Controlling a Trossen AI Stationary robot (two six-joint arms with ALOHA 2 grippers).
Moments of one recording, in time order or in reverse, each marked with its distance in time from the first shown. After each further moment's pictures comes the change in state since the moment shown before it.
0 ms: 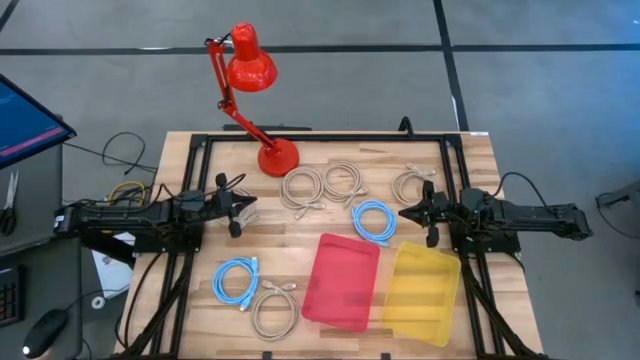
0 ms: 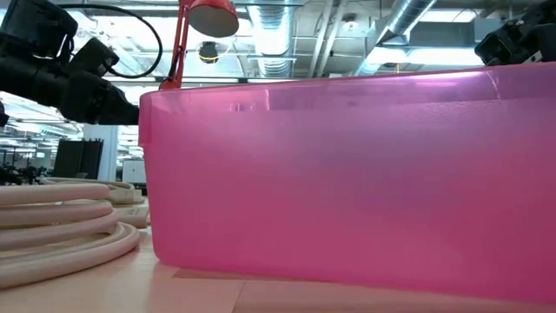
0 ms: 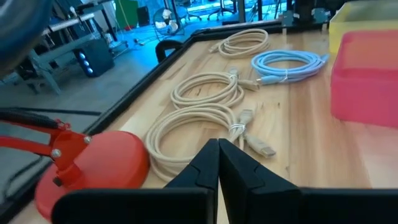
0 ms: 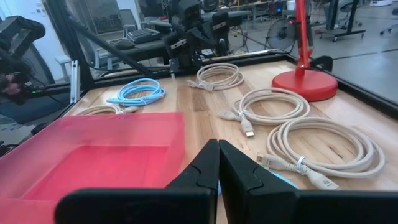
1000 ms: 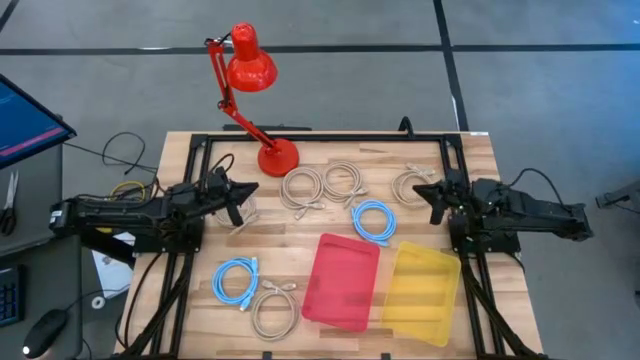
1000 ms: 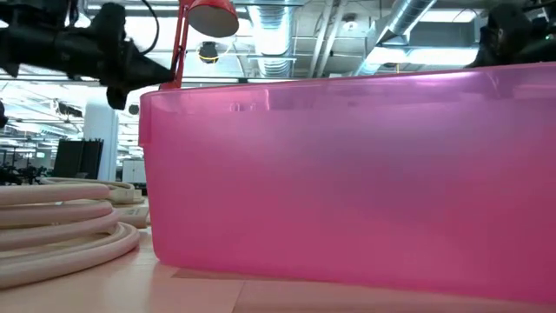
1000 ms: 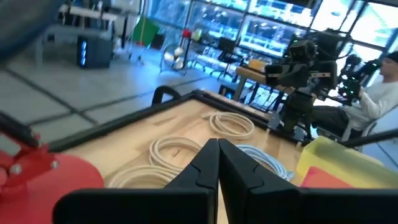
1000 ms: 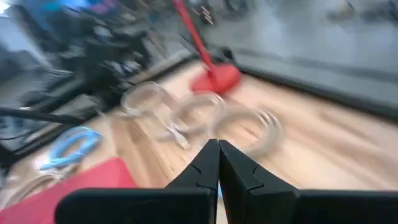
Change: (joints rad) left arm 0.000 0.161 0.136 0.225 -0.045 -0.429; right arm -0.010 0.013 0.290 -0.437 0.358 0.365
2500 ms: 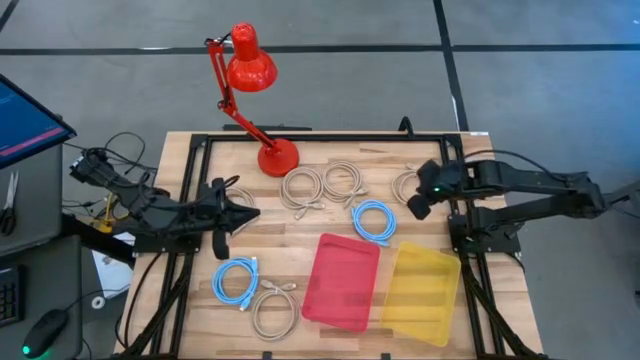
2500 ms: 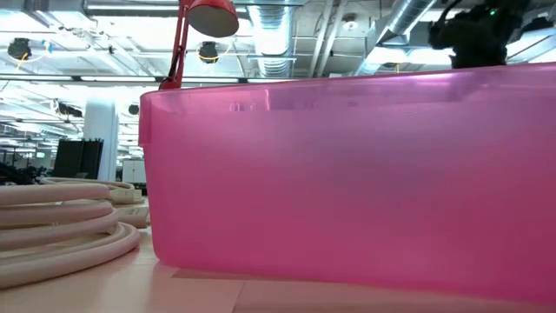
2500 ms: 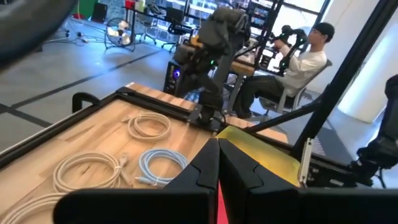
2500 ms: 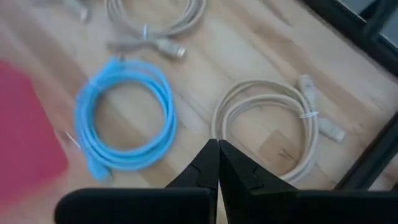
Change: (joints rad) left arm -0.669 0.321 0.681 -0.452 -0.427 -0.067; right arm -0.031 0.814 0.556 -0.597 -0.039 0.074
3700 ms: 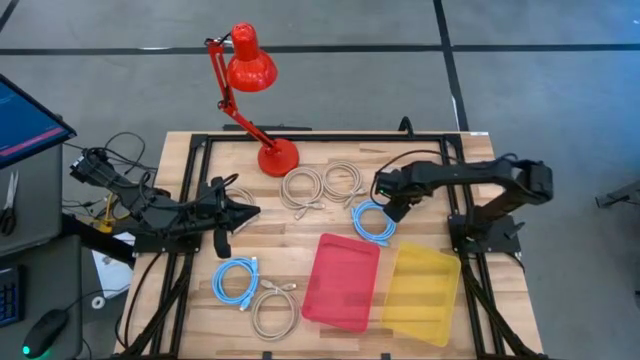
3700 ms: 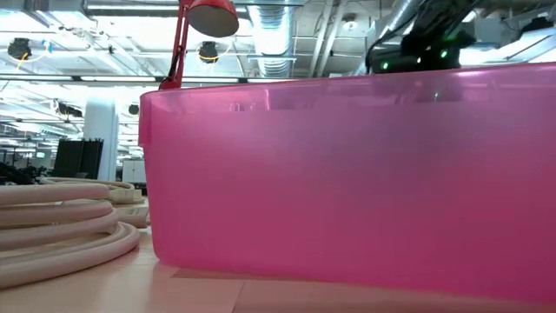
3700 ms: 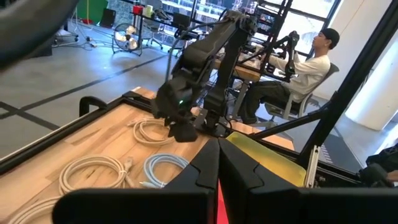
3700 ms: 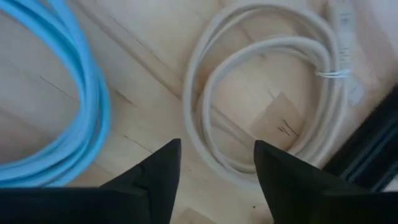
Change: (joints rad) left arm 0.001 0.006 0.000 0.014 -0.033 0.012; right arm -0.162 0.578 -0.001 0.078 -0.054 -0.030
